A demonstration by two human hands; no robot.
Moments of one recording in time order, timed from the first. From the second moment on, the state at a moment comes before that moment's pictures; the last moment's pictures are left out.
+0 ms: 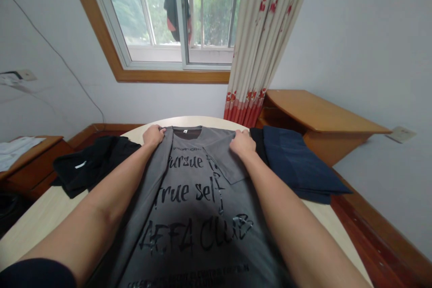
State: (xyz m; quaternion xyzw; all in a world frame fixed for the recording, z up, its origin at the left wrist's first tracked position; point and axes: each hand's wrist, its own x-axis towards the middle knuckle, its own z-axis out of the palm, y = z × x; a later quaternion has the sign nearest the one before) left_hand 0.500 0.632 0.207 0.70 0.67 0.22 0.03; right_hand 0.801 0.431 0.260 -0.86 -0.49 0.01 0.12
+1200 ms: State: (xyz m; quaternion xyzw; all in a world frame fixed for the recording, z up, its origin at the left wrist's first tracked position) left_hand 0.505 0.654 0.216 0.68 0.62 0.38 -0.10; right_hand 0.832 0.489 0.215 -0.87 -0.41 -0.14 0.24
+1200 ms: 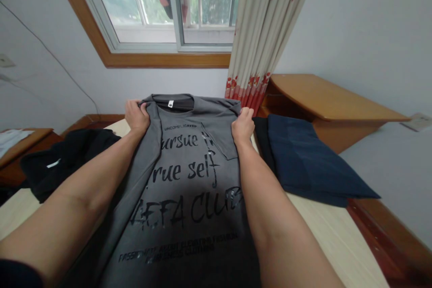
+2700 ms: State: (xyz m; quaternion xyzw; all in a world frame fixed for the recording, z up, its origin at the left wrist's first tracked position) left_hand 0.380 0.319 0.260 0.81 0.53 -0.01 0.24; right_hand 0.688 0.330 0.247 -0.72 -0.70 0.04 0.05
